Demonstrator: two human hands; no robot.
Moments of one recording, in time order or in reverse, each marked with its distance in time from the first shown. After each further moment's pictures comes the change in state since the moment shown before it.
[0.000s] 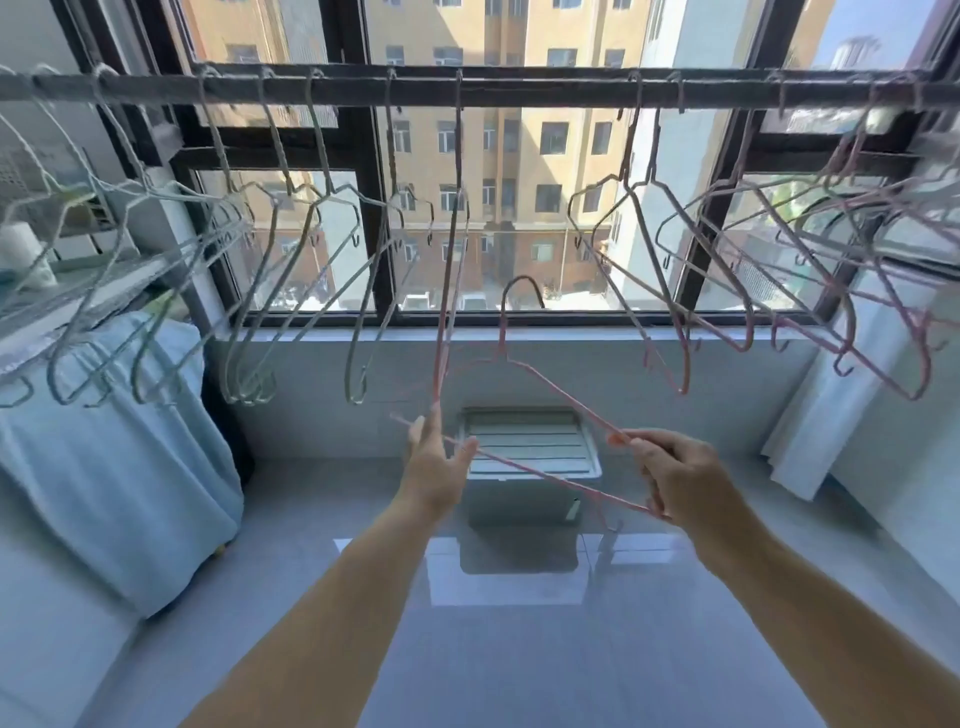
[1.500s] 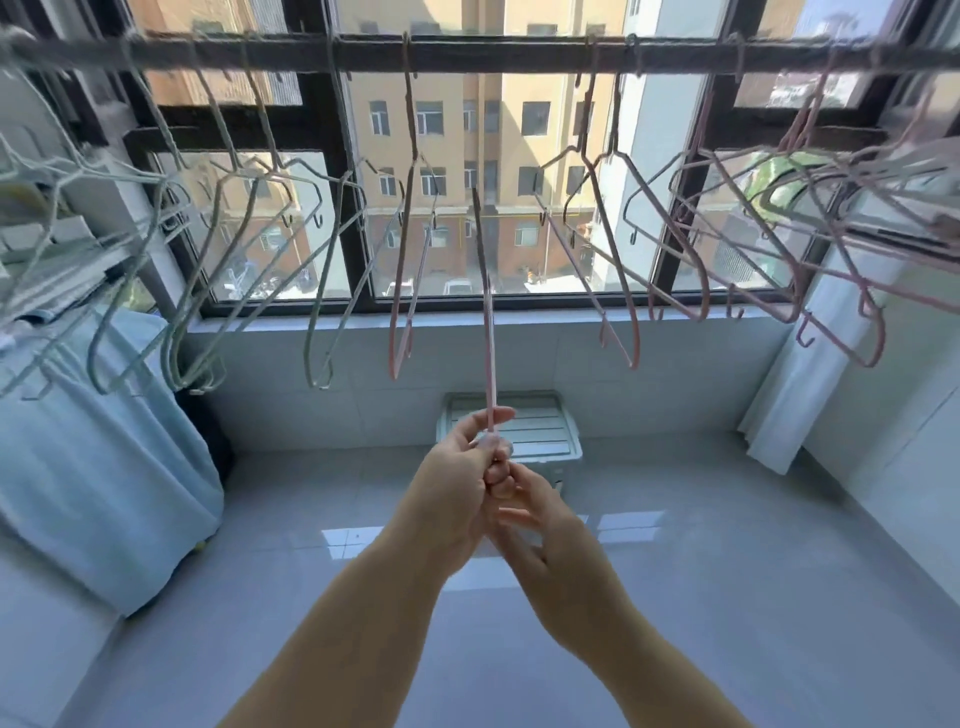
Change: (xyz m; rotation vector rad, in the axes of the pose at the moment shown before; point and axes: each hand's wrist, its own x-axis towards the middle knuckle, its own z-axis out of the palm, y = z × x) left_hand -0.063 0.057 0.035 -0.846 -0.279 -0.145; right_hand -0.069 0.014 0.056 -0.065 -0.247 -0.234
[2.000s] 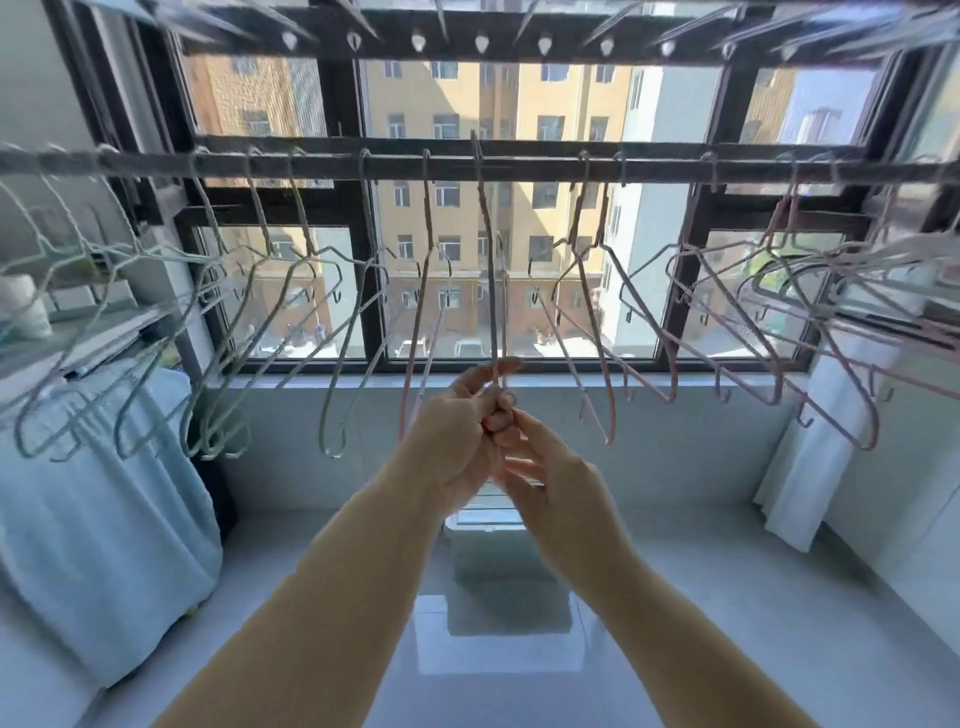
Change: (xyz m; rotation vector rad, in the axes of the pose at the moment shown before) left_hand 0.018 0.079 0.033 -0.087 -0.128 0.140; right_hand 0.059 -0.048 -0.033 -0.138 0.136 -0.231
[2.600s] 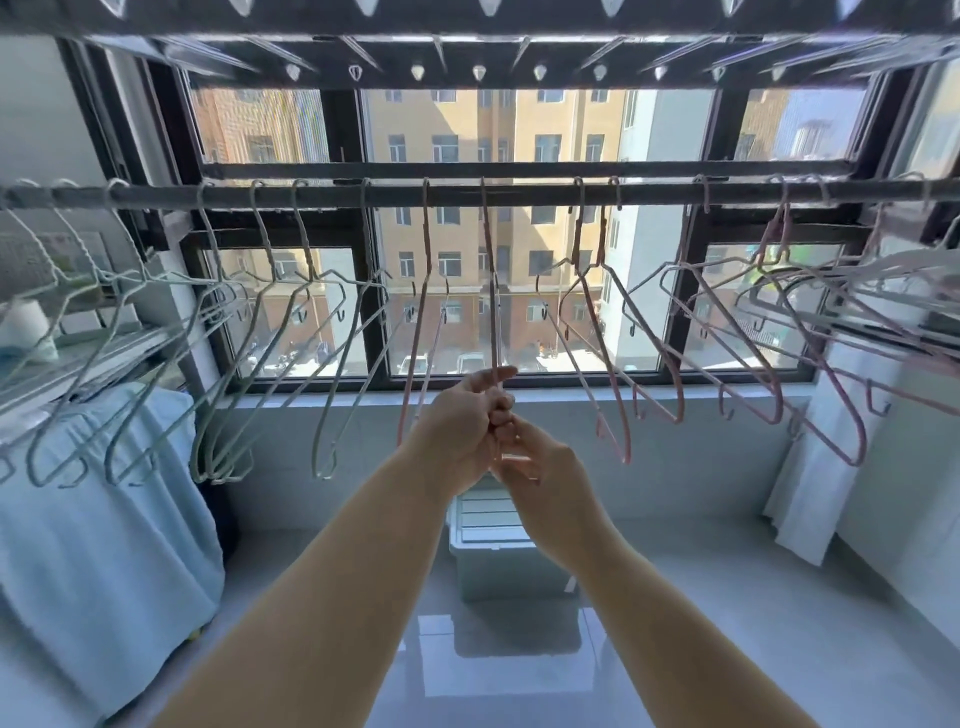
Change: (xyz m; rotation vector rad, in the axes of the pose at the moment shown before) left_hand 0.032 0.012 0.001 0.100 0.108 -0.085; right_hand 0.035 0.006 0.009 0.069 -0.007 0.086
